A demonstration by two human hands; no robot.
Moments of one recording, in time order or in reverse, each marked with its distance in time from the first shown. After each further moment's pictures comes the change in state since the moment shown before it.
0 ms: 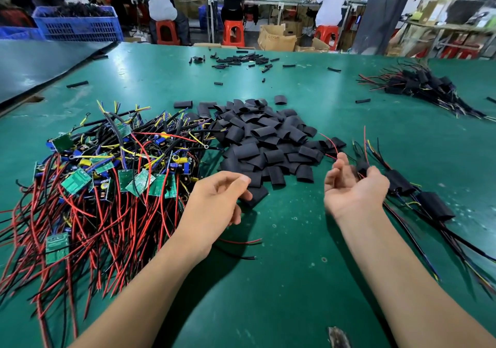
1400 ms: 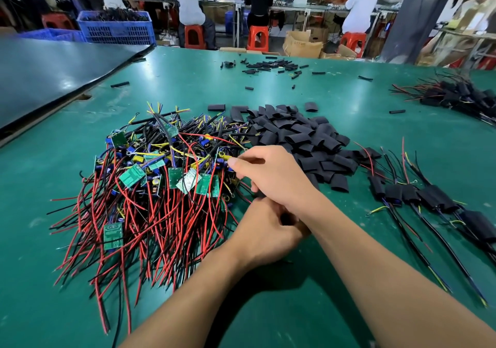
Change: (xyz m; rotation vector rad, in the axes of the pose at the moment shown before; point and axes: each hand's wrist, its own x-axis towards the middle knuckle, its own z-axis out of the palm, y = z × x) left_hand -0.013 -0.006 0.004 0.283 -0.294 0.239; right_hand -0.057 0.109 0.060 -1.519 -0.936 -0.393
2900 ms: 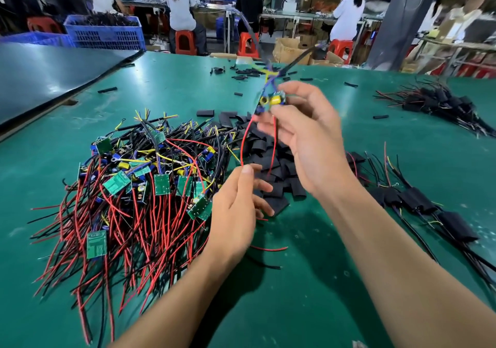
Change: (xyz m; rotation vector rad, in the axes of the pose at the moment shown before) left_hand 0.008 0.010 -0.006 -0.409 0.463 -0.018; right_hand -0.006 -0.036 -0.054 0.760 0.230 -0.310
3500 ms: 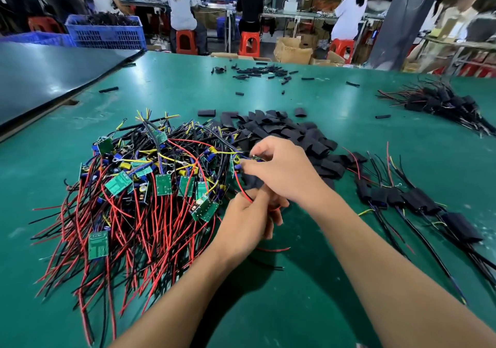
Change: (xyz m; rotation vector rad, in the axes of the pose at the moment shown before) left_hand 0.000 -0.004 0.001 0.111 -0.241 -0.175; right_hand -0.007 0.041 -0.006 -1.009 -0.133 0.253
